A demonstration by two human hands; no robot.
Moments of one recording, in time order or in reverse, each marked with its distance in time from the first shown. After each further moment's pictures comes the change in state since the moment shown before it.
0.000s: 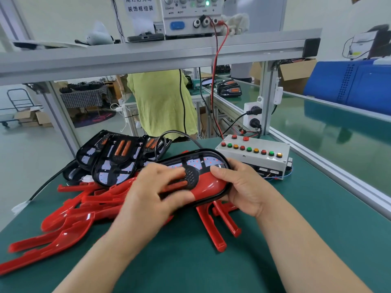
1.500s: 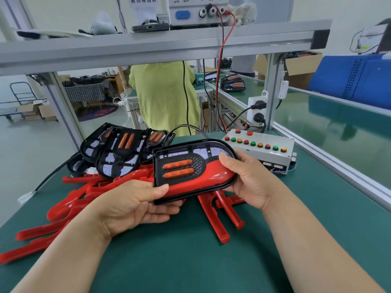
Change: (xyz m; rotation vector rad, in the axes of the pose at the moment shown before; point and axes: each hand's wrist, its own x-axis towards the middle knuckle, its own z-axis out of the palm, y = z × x) left_hand 0.008 -0.030 -0.032 -0.727 -0.514 -0.863; right_hand 0.000 -0.001 -0.005 0.042 -0.013 -0.027
